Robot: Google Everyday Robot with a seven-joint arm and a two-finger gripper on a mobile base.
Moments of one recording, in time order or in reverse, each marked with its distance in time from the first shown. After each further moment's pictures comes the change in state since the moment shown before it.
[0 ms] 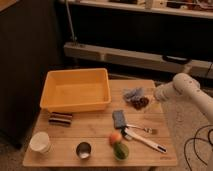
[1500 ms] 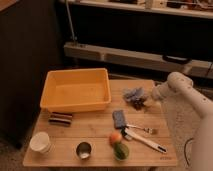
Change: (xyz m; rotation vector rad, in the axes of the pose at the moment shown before) arm 0.019 -0.011 0.020 -0.078 0.053 0.039
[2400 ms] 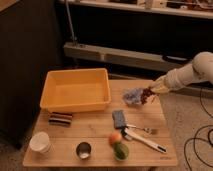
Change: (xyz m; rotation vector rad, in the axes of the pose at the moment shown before) arm -0.096 0.055 -0.169 0.028 -0.163 -0.206
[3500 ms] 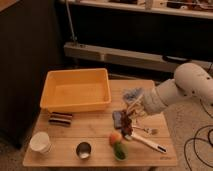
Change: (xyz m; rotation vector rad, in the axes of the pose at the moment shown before) arm -0.154 0.175 0.018 -0.243 -0.160 -0.704
